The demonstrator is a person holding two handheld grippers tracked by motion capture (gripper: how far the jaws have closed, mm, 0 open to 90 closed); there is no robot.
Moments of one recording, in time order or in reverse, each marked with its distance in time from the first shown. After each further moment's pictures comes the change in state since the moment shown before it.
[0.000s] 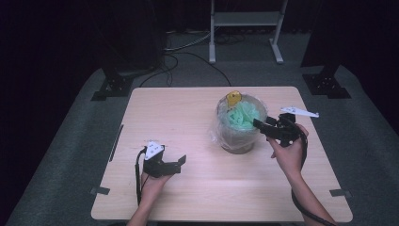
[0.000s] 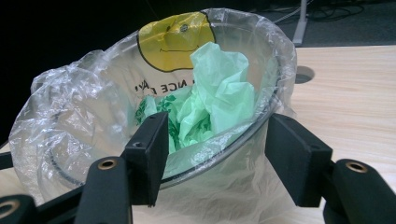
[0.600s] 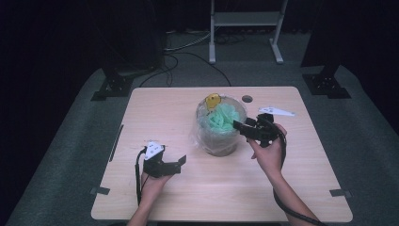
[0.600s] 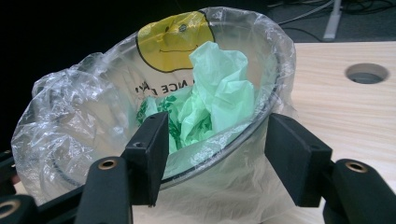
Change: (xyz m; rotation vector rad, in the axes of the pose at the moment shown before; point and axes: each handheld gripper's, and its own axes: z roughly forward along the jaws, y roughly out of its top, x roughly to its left) left arm -0.001 0.000 0.000 -0.004 -0.010 -0.002; right arm 0.048 -0.002 0.030 0.028 0.080 -0.007
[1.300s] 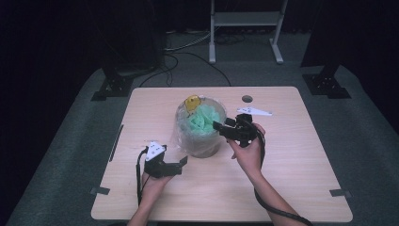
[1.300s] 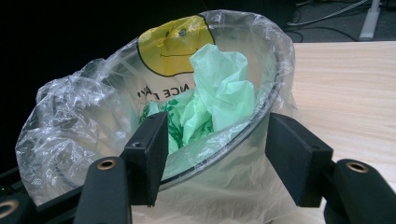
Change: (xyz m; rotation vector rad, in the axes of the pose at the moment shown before) left arm -0.004 0.001 -0.001 -0.011 -0.023 0.031; right arm 0.042 -0.003 0.035 -0.001 0.081 -0.005
